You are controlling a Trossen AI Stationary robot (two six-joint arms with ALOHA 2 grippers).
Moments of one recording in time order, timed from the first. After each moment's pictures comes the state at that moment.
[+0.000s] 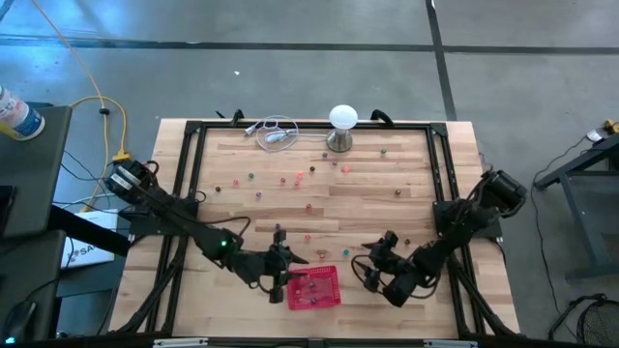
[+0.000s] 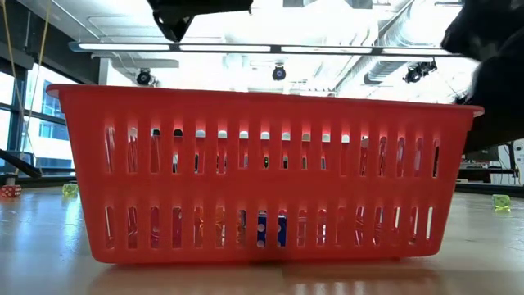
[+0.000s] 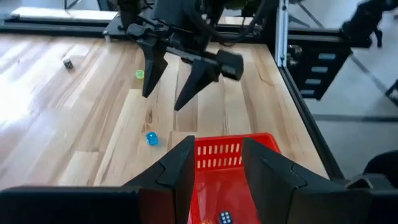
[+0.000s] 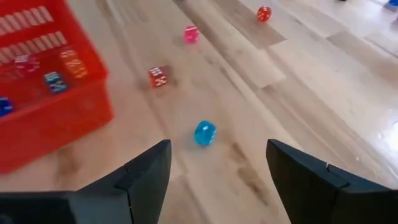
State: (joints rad) left arm -0.57 1.57 0.95 0.25 -0.50 -0.33; right arm 0.76 1.69 0.72 -0.12 0.89 1.03
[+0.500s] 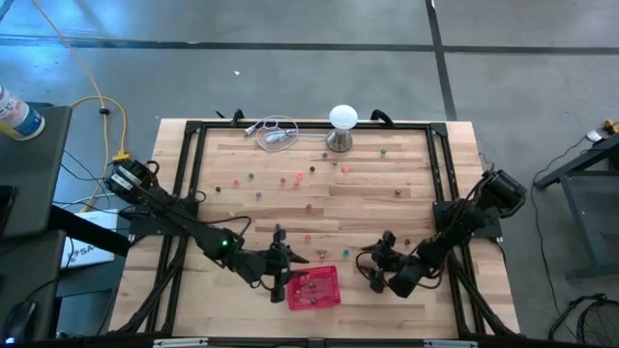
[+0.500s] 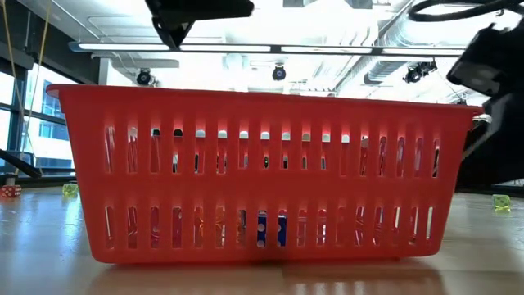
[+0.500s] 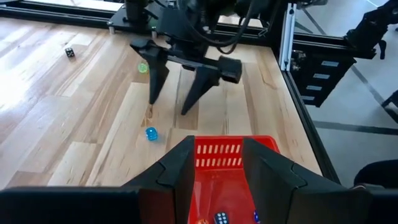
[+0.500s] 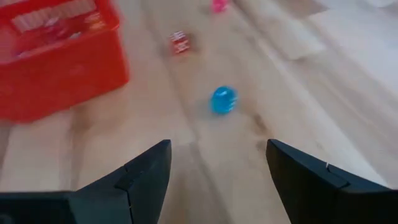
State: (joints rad) left arm -0.57 1.58 0.95 0.25 -0.50 -0.37; right arm 0.75 1.69 0.54 0.25 0.75 0.87
